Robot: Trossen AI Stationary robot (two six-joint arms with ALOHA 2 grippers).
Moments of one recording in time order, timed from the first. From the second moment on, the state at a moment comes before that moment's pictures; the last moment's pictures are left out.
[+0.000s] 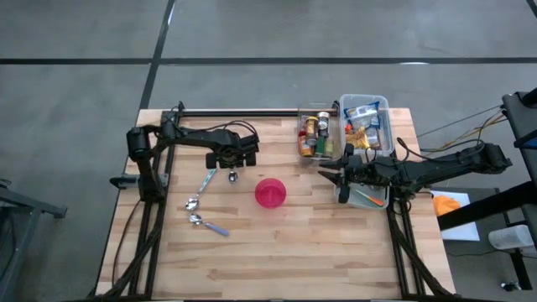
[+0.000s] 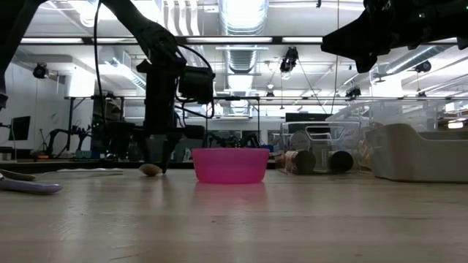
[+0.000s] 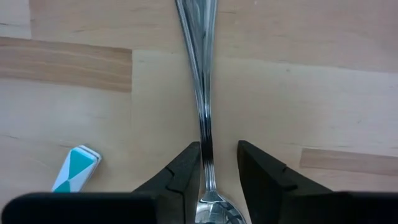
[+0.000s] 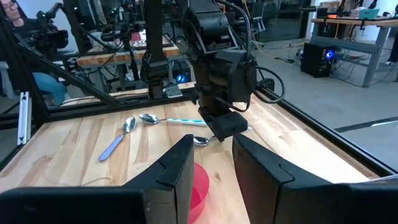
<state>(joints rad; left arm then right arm) 0.35 1.86 1.10 -0.80 -0.14 -1.31 0.11 0.79 0.32 0.37 0.31 0.14</state>
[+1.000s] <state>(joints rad) 0.35 1.85 1.10 -0.79 -0.14 -1.28 0.11 0.79 0.32 0.37 0.31 0.14</state>
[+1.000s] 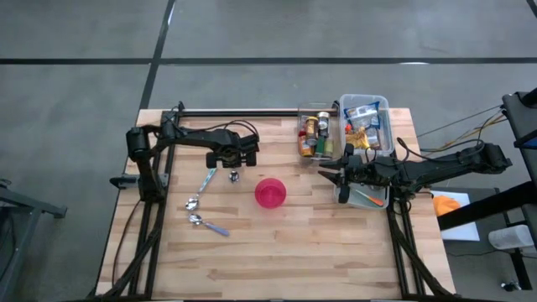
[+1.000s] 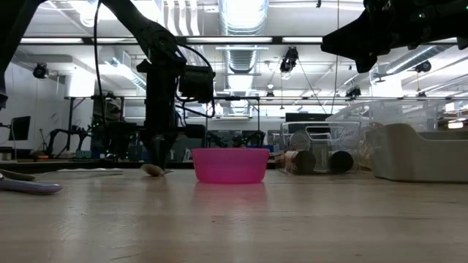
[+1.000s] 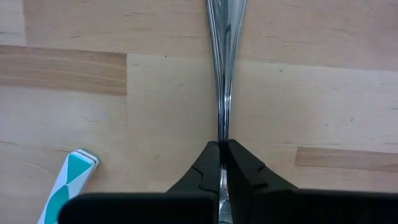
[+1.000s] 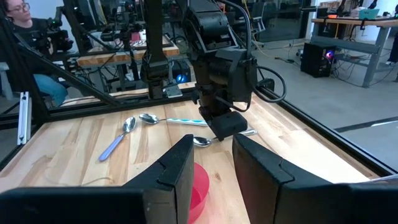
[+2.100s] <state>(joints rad) 0.31 1.67 1.11 -0.61 -0.02 -1.13 0.11 0.79 0.32 0.37 0.31 0.14</state>
